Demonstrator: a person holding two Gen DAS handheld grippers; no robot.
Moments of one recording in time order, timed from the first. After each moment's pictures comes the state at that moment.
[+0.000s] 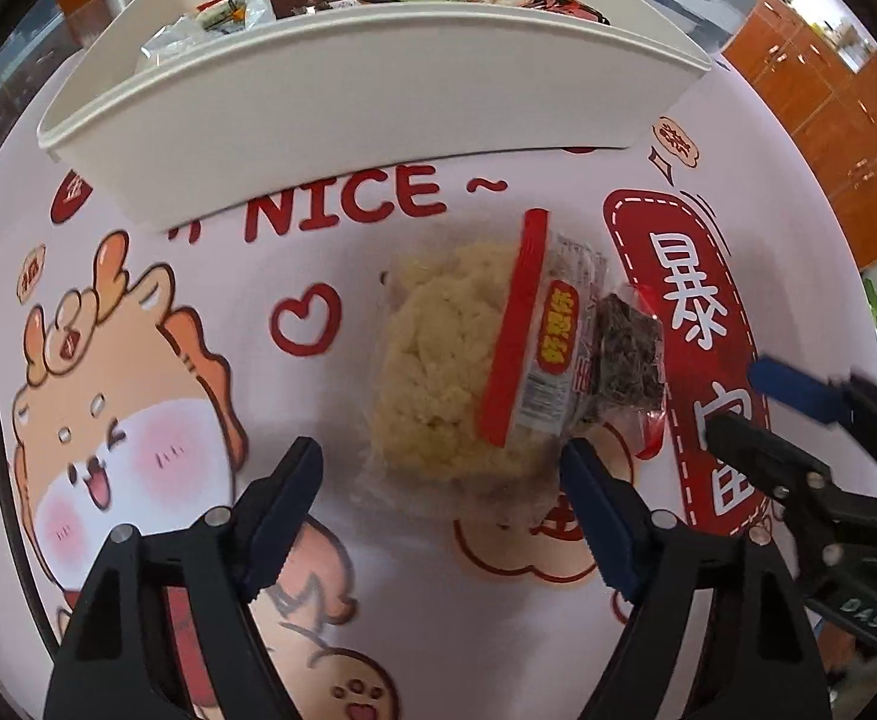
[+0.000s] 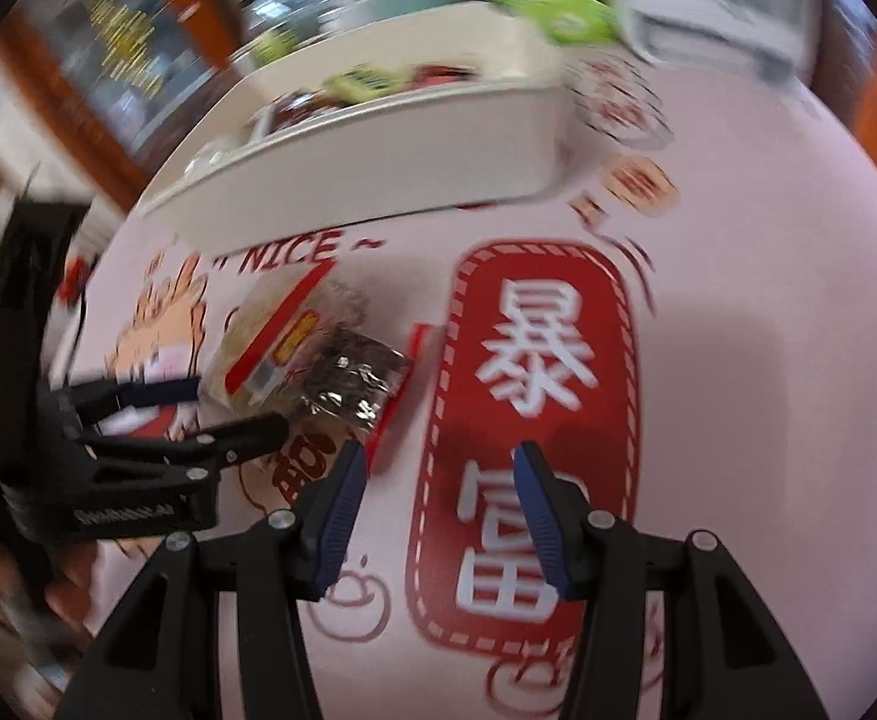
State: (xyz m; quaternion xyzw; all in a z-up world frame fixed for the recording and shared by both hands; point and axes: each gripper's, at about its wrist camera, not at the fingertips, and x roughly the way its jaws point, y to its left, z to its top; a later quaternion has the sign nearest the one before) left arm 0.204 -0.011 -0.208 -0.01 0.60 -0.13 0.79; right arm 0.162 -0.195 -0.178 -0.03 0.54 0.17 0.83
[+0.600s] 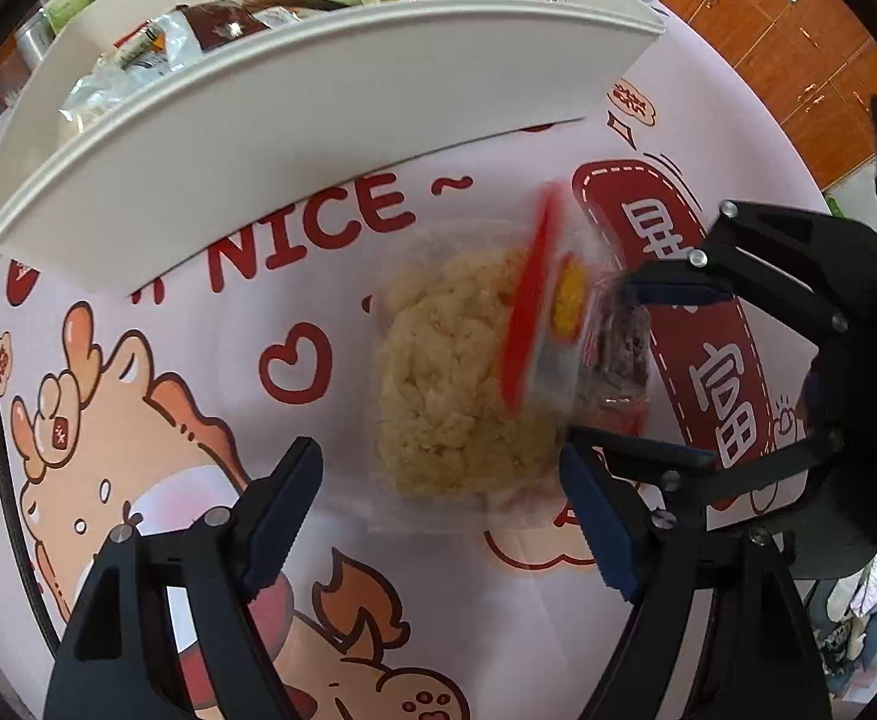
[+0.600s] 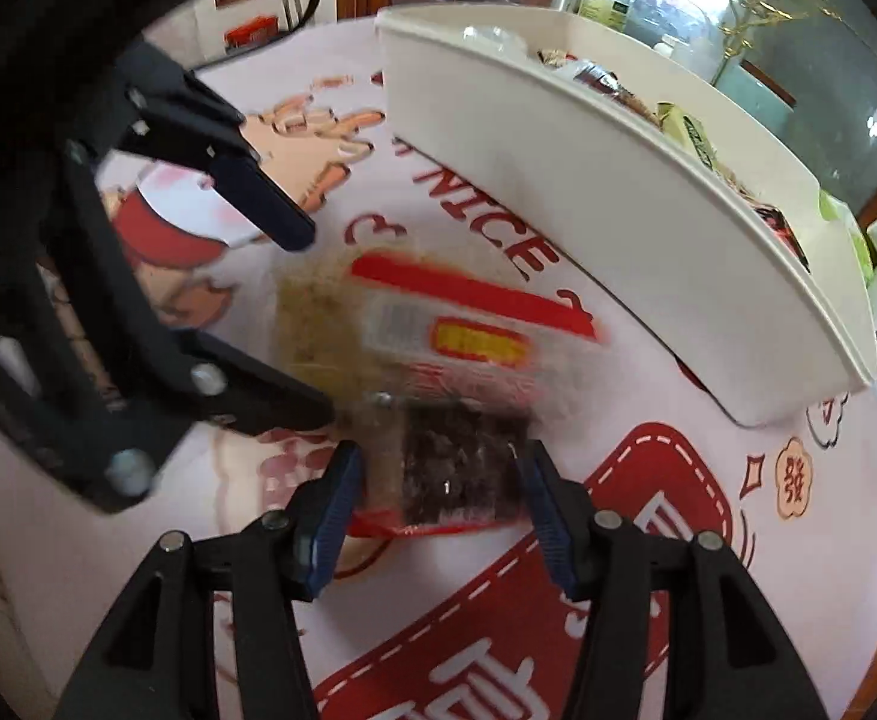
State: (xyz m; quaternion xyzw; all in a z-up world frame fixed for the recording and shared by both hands) left arm 0.228 -0.006 -0.209 0.04 0.62 -0.21 0.76; right arm 0.182 -0.127 -0.206 -0.28 0.47 0.37 0.75
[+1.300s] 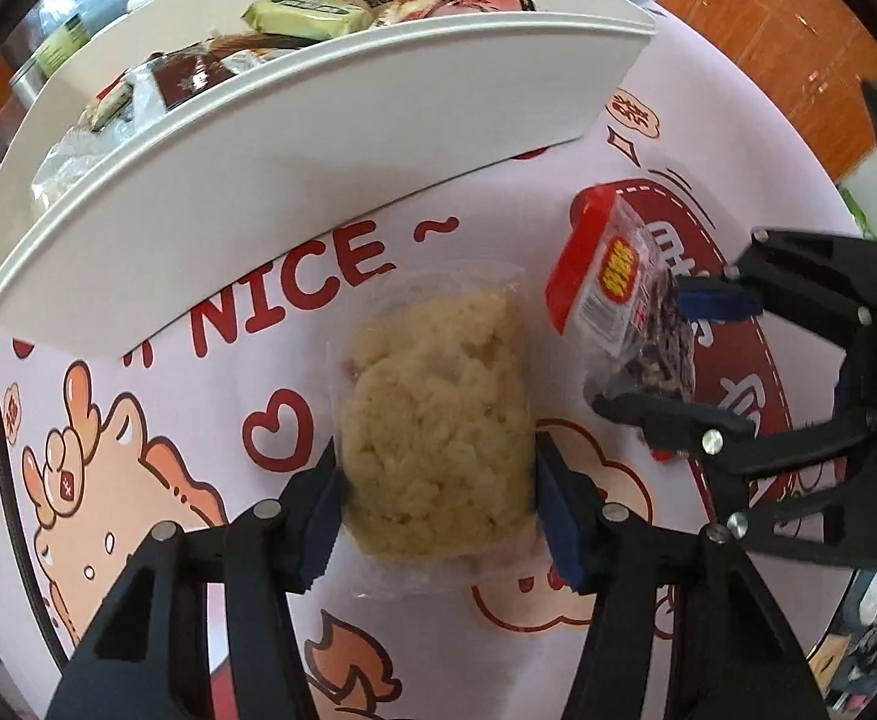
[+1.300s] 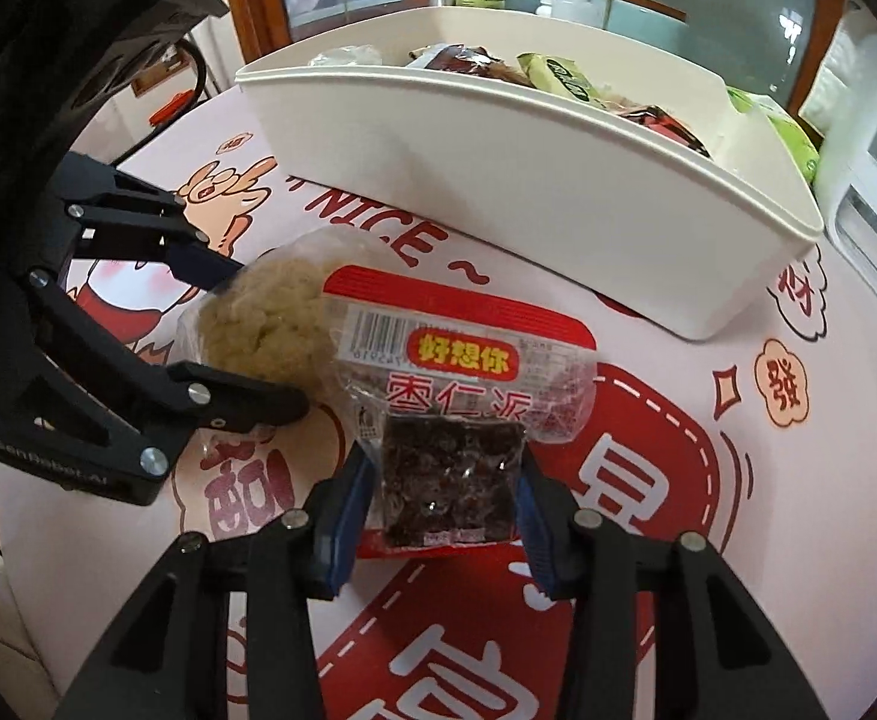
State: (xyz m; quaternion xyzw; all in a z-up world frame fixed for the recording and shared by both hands) left arm 0.239 -0.043 -0.221 0.07 0.58 -0.19 0.79; right arm 0.198 -0.167 -0.207 -0.16 0.49 0.30 0.80
